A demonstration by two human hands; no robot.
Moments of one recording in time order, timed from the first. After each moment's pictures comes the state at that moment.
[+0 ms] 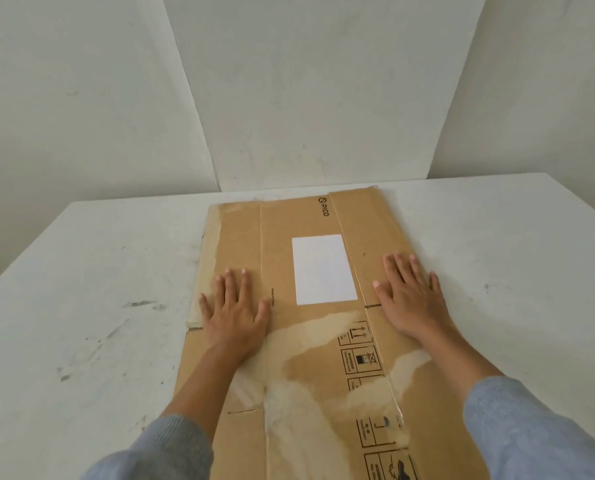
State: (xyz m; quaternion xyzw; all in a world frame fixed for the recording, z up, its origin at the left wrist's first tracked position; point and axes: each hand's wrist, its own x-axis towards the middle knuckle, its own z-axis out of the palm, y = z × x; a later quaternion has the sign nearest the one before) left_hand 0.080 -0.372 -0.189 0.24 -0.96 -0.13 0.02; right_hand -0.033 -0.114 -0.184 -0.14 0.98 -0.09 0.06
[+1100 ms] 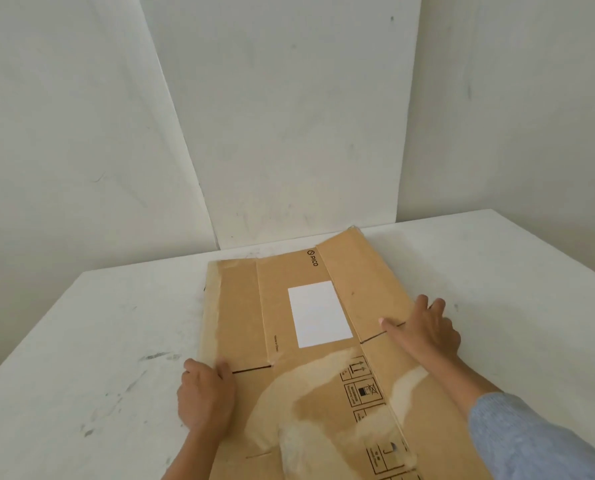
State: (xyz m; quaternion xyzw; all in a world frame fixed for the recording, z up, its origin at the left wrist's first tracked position) left_hand 0.140 -0.382 -0.158 0.45 -0.84 -0.28 0.13; right_hand 0.011 -0.101 -0.139 0.12 0.98 -0.17 0.00
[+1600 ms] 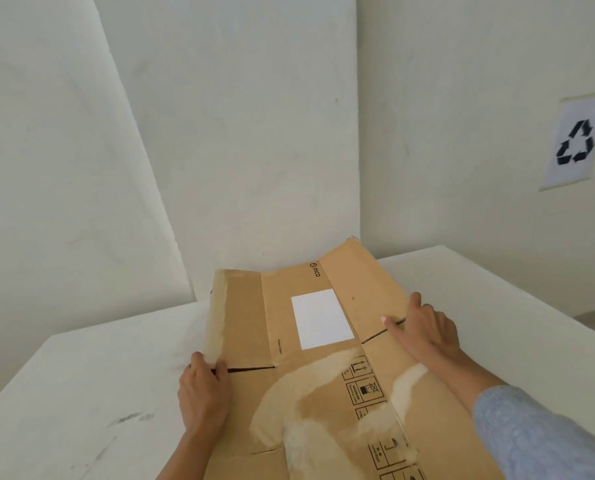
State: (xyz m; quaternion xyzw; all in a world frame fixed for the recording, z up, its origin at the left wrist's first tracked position) left_hand 0.112 -0.349 -0.096 0.29 -0.88 -0.31 0.24; right_hand 0.006 -0.044 -0.081 0.05 0.98 -0.11 -0.14
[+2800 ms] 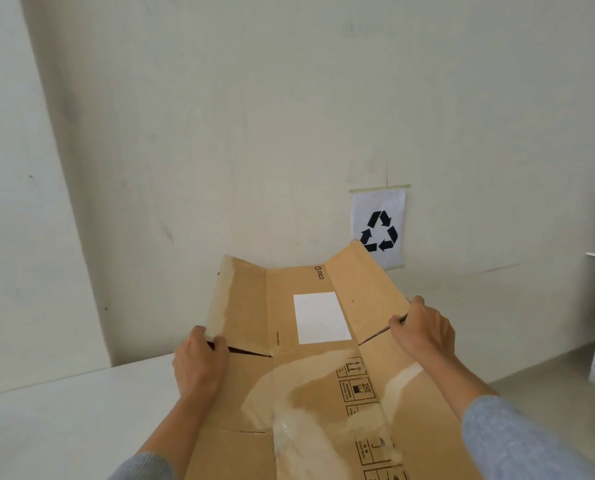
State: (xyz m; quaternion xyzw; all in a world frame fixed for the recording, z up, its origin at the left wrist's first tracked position) left_hand -0.170 0.257 -0.005 0.21 -0.86 -0.35 0.29; right_hand -0.220 0.563 0.006 0.16 0.94 -0.18 -0.23
